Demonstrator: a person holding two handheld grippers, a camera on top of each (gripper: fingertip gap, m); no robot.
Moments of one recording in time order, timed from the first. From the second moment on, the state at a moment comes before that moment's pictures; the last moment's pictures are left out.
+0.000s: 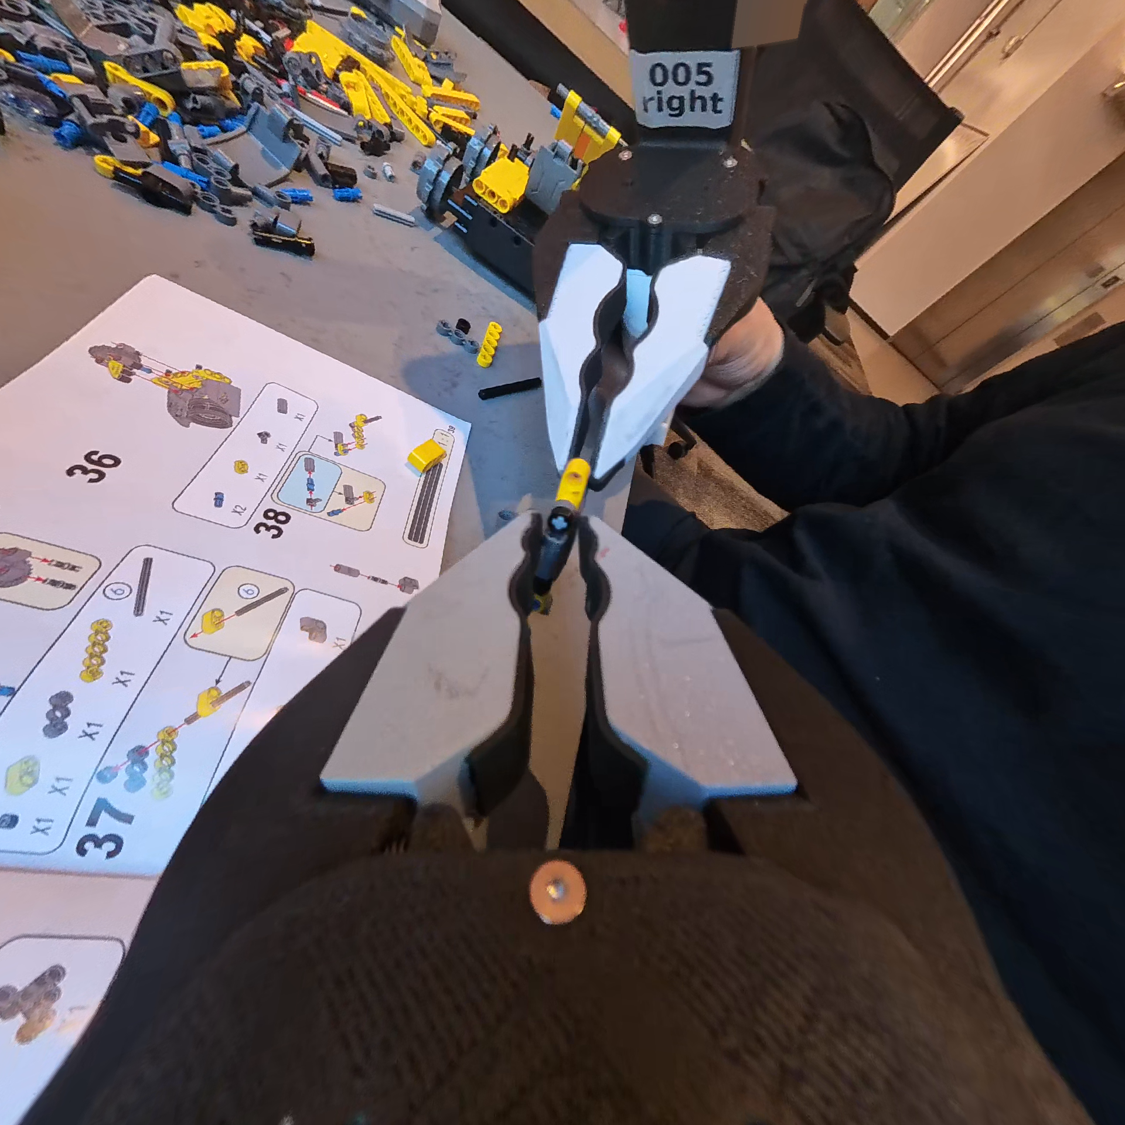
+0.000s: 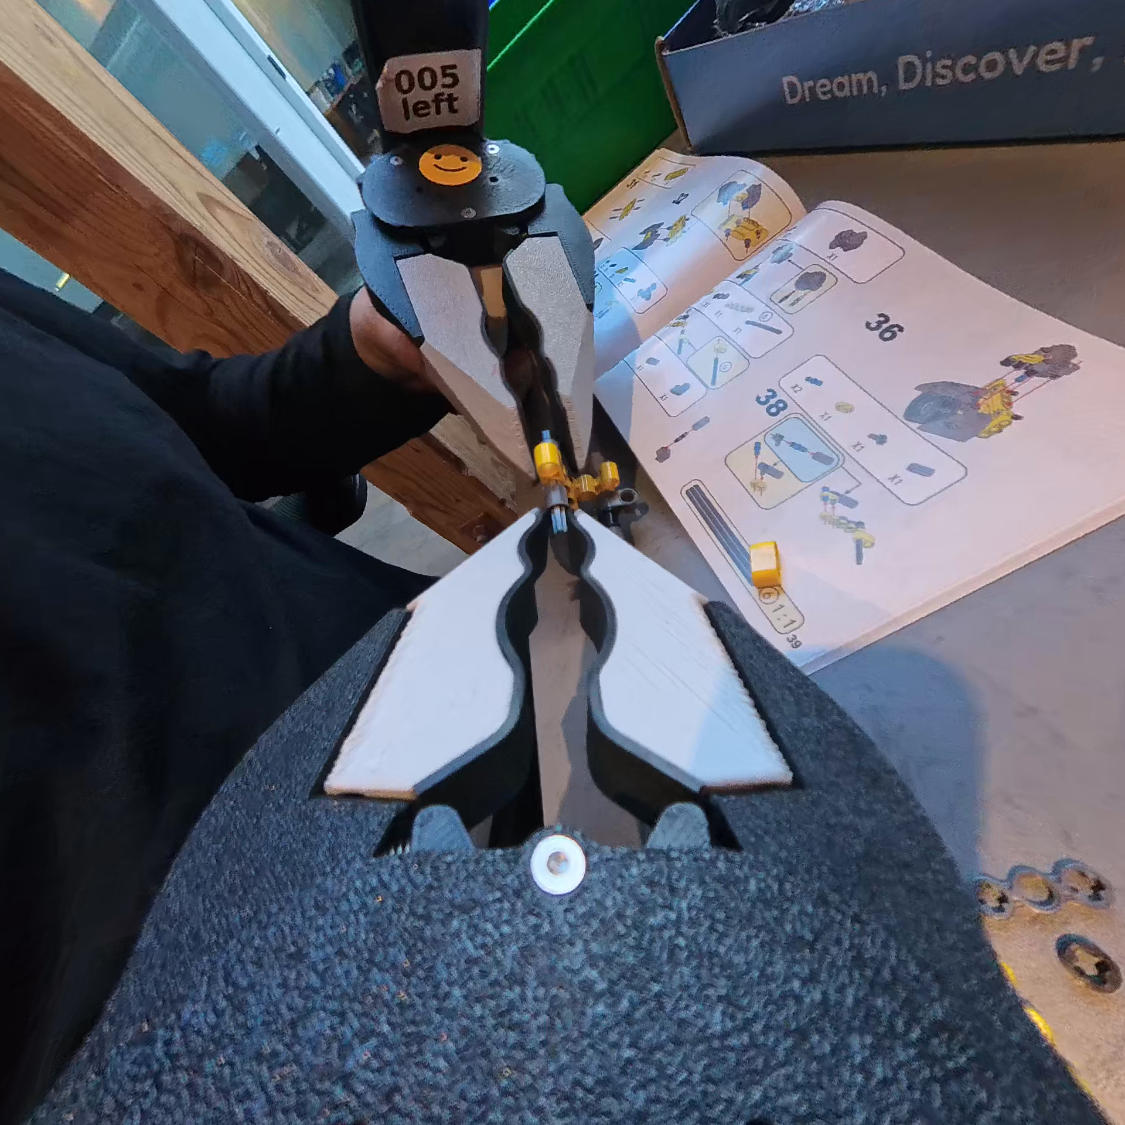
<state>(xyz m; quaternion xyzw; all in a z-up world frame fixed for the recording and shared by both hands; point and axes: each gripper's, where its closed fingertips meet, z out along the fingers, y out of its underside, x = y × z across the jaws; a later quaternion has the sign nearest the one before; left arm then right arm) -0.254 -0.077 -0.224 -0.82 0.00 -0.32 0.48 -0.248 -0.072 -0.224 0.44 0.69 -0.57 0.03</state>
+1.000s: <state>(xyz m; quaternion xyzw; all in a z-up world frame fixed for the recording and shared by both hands) -0.244 -0.079 -0.222 -0.81 0.02 -0.34 0.48 -0.245 -0.076 -0.224 0.41 0.72 -0.56 0.01</state>
